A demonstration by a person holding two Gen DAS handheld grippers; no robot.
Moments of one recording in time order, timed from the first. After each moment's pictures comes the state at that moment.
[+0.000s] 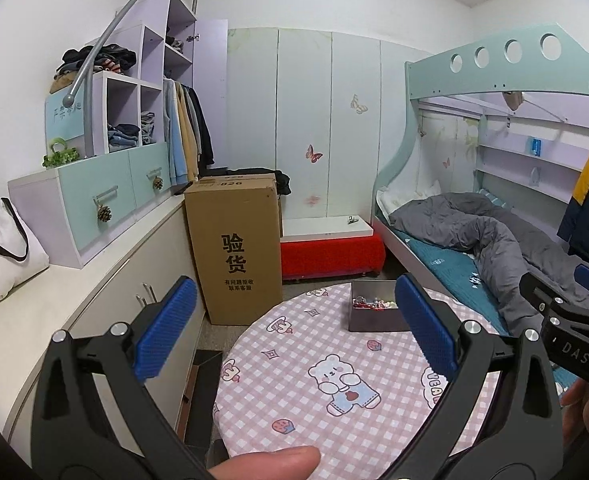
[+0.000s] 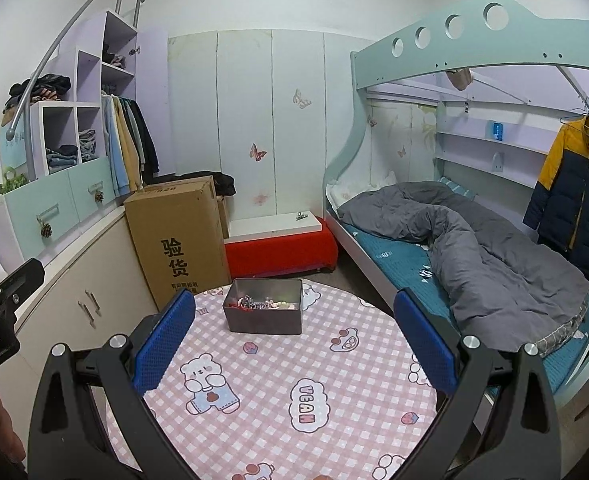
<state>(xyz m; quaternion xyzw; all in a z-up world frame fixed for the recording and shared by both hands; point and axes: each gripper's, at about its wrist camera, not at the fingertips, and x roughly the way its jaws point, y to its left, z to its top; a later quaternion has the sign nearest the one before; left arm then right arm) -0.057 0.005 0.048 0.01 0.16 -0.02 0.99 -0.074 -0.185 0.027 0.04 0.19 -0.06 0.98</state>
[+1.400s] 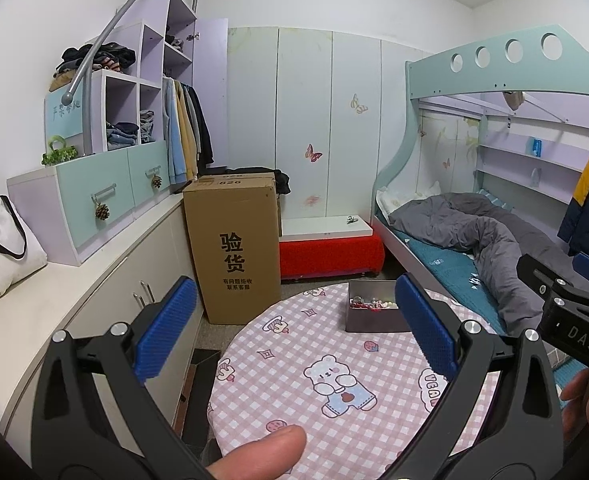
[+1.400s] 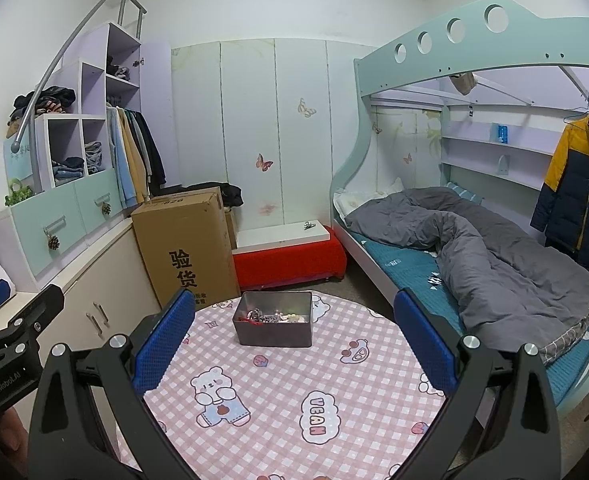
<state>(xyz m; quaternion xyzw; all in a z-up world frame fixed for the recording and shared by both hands) -0.054 -0.001 0.044 0.01 0.16 -0.02 0.99 -0.072 -0.182 0.040 0.05 0.17 -0.05 0.98</state>
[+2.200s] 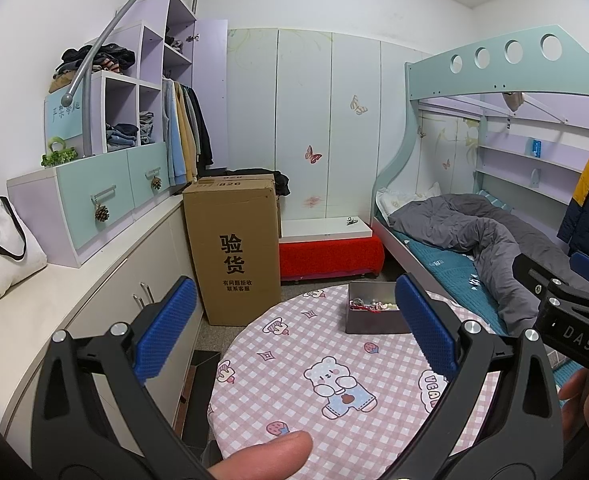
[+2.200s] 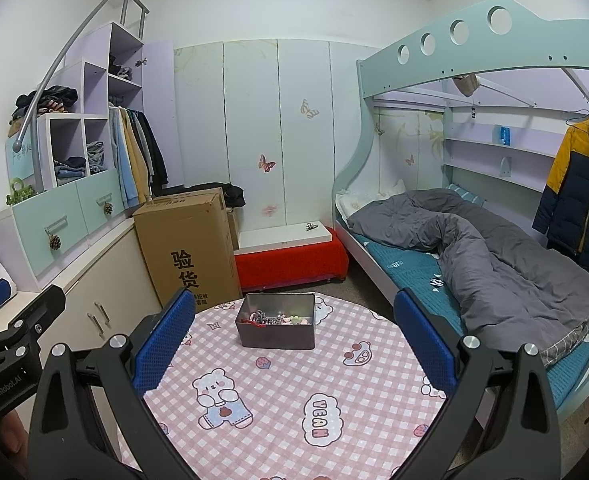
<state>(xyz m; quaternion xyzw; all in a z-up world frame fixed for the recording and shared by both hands) -0.054 -0.002 0.043 0.01 0.16 -0.02 0.99 -0.070 -0.178 0.041 0.05 0.17 -0.05 0.98</state>
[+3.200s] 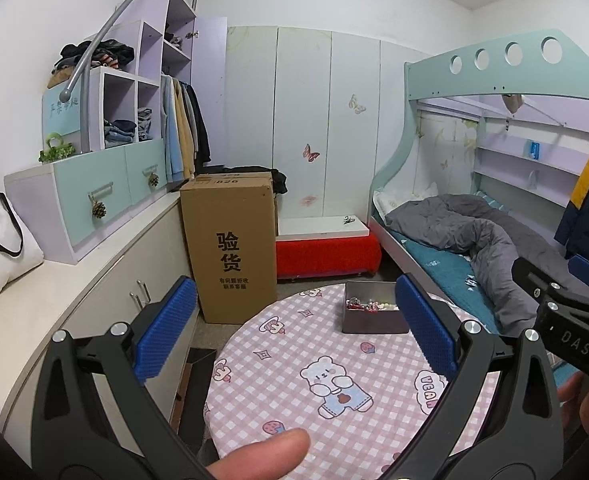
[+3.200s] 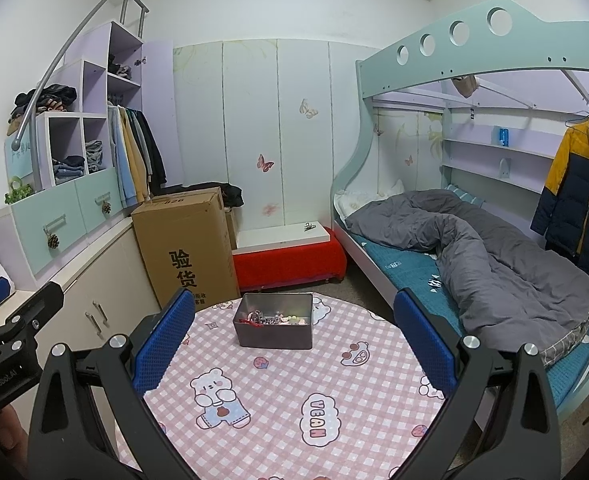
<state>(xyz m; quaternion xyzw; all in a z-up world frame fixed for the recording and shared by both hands) -0.052 -0.002 0.044 0.01 0.16 -0.03 0.99 -0.070 -0.180 0.034 0.05 0.17 -0.05 0.98</state>
